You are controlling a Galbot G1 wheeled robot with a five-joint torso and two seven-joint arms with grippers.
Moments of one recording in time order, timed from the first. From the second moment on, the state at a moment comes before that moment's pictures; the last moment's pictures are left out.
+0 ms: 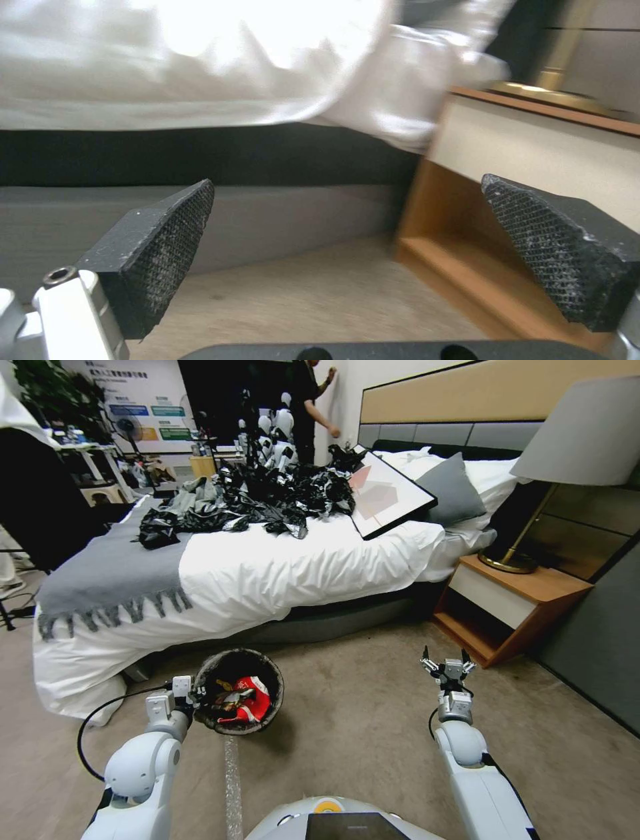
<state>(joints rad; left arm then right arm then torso) 1.50 -1.35 -0.86 -2.19 -0.26 0.74 0.00 -1.35 1.31 0.60 1.80 0.04 0.08 0.26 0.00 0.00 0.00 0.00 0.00</state>
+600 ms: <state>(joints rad) 1.51 -1.35 -0.87 -2.20 -0.26 0.74 0.00 -1.35 1.32 0.58 1.78 0.03 0.08 0.26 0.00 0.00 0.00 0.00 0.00</state>
